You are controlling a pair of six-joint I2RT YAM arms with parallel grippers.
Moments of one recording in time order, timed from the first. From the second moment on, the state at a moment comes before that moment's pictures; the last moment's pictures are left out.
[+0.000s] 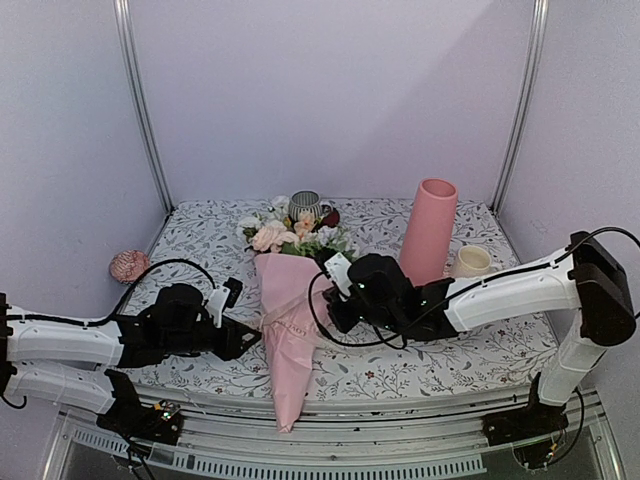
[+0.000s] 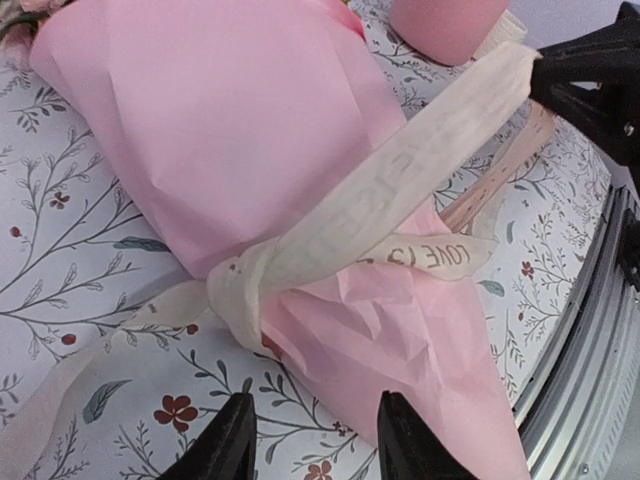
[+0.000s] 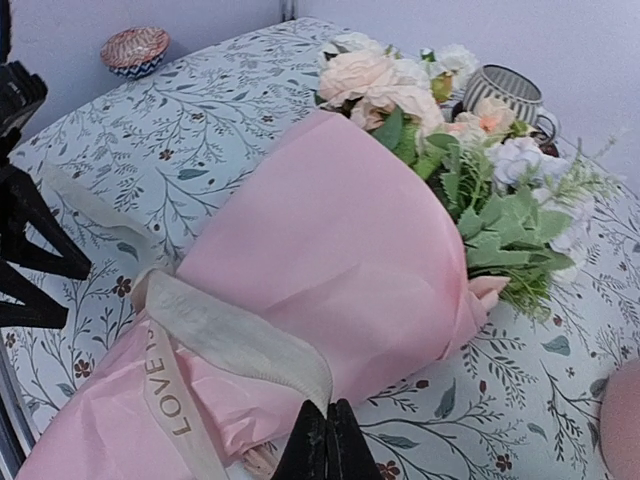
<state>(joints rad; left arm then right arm) -0.83 1.07 0.31 0.16 0.04 -0.40 1.13 1.72 1.02 0.17 0.31 0.11</state>
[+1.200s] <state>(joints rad) -0.83 1.09 0.34 0.15 0.04 -0.37 1.13 1.87 1.18 0.01 0.23 0.02</state>
